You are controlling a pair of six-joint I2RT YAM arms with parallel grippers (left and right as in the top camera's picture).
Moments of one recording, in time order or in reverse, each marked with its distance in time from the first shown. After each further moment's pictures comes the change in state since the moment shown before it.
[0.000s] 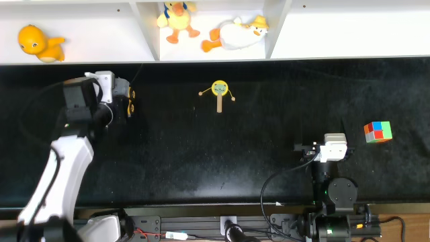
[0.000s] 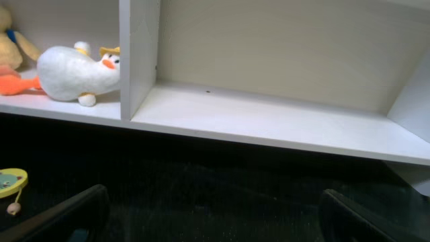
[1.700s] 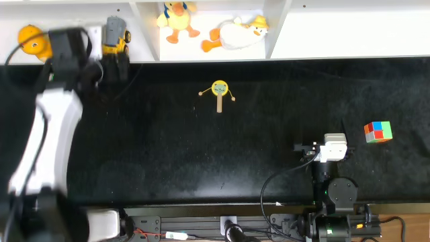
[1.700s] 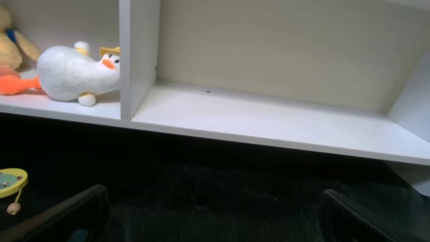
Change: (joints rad) left arm -0.017 0.181 0.423 -0.182 -0.016 0.000; right arm 0.000 0.000 0.000 0.000 0.000 0.000
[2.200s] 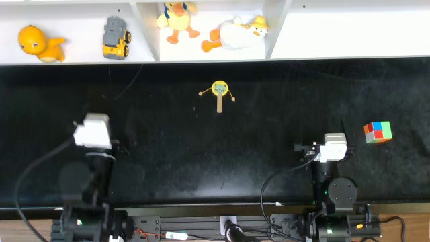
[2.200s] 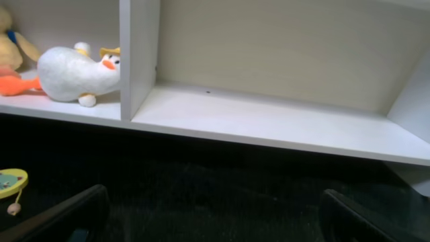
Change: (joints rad) left arm -0.117 -1.132 -0.916 0.566 -0.051 0.031; right arm 0.000 0.000 0.000 0.000 0.000 0.000
